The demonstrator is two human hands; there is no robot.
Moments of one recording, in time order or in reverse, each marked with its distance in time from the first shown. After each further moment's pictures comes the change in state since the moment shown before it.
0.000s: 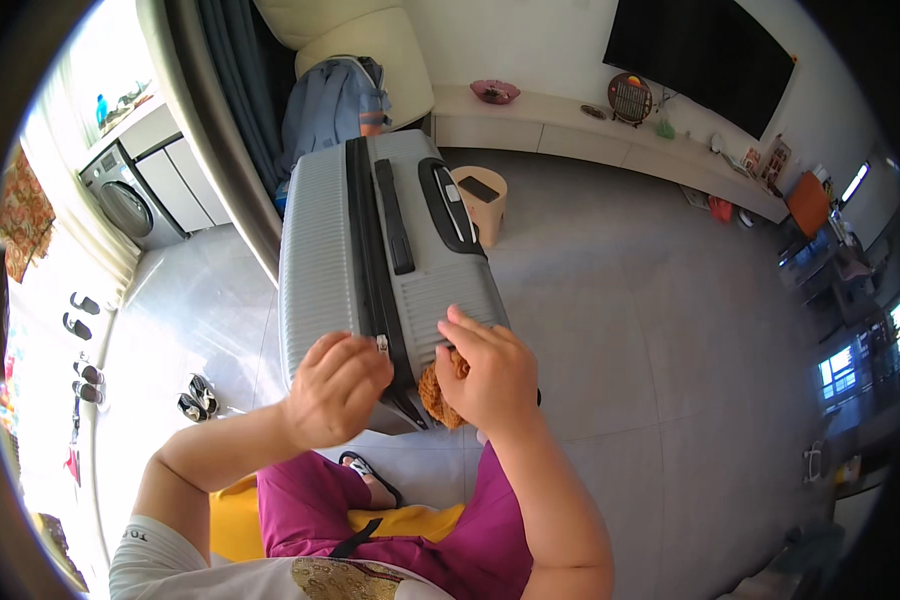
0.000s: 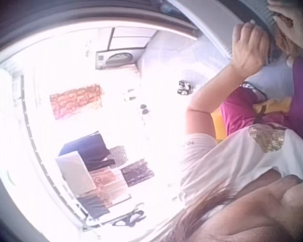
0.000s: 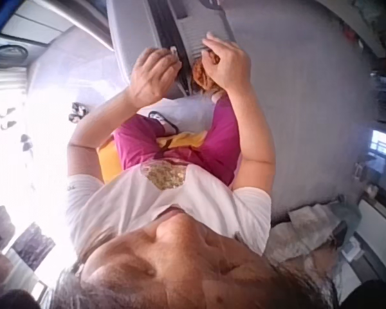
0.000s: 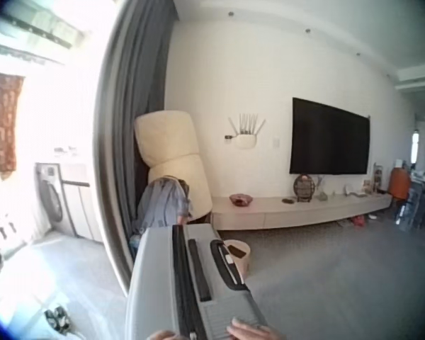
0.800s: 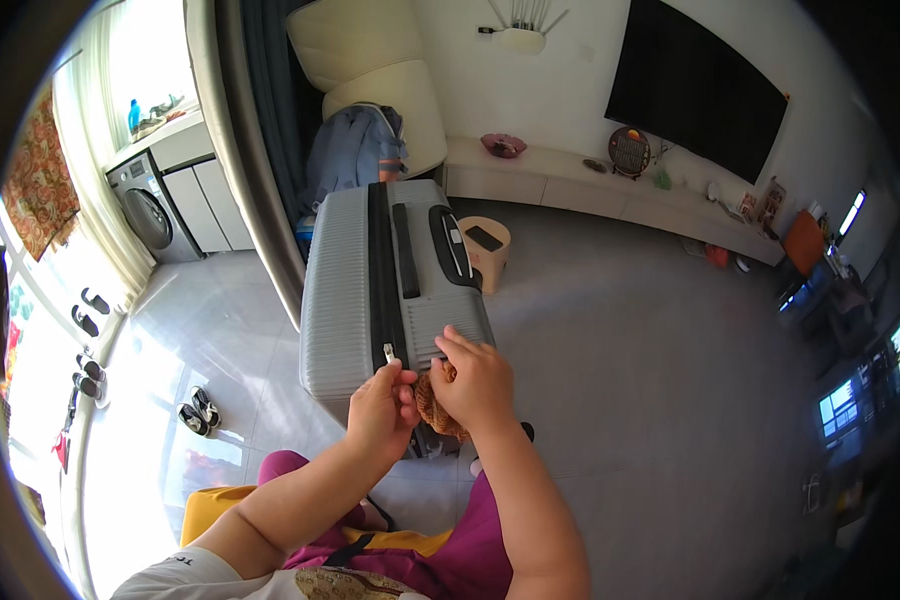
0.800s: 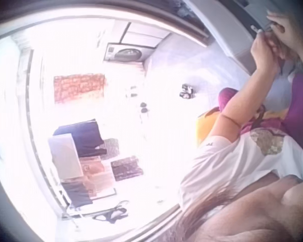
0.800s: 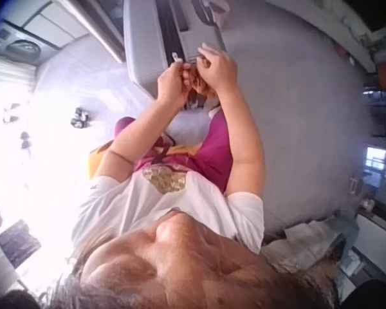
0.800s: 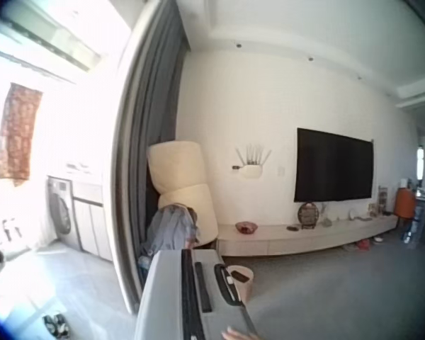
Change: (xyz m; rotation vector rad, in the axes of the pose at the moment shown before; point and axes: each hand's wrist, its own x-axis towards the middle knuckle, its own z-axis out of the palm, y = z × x) left_hand 0.031 0.074 0.028 -1.688 0.710 -1.823; right_hand -0.005 -0.004 0.003 0.002 -0.031 0.040
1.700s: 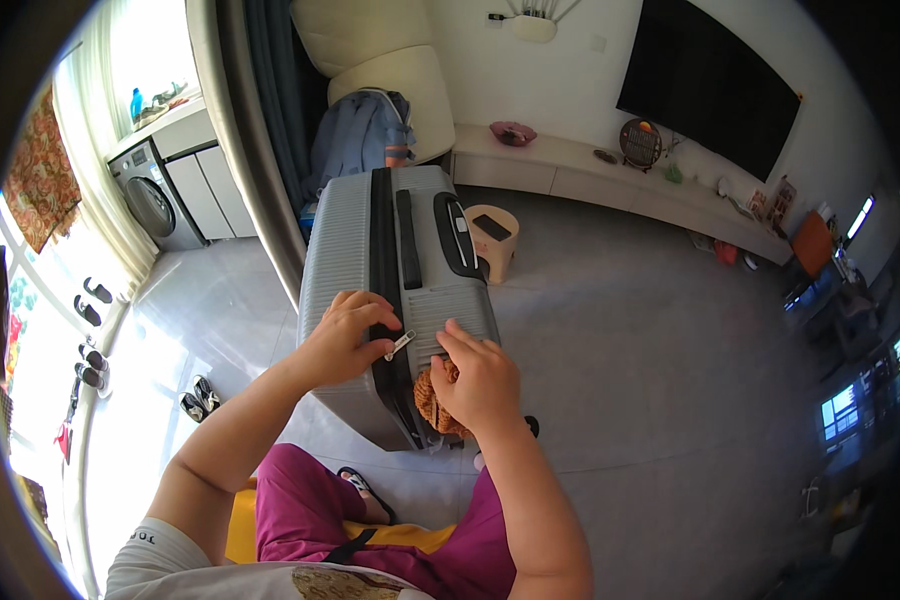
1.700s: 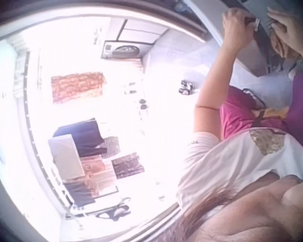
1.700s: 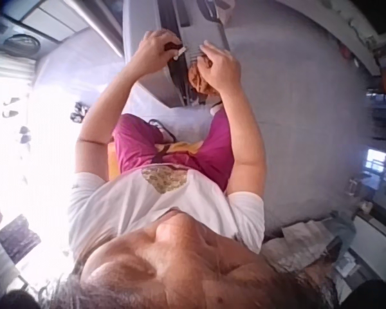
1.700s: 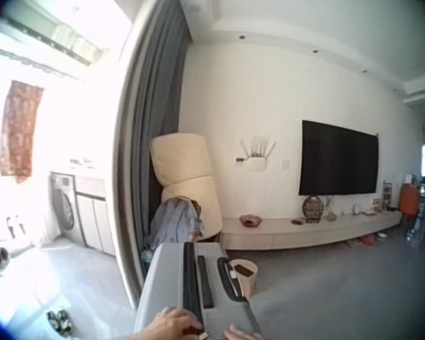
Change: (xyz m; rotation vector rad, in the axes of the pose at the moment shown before) left_hand 0.050 0.099 -0.017 1.719 -0.484 0.914; right_hand 0.002 0.001 0.001 0.014 -0.006 -0.069
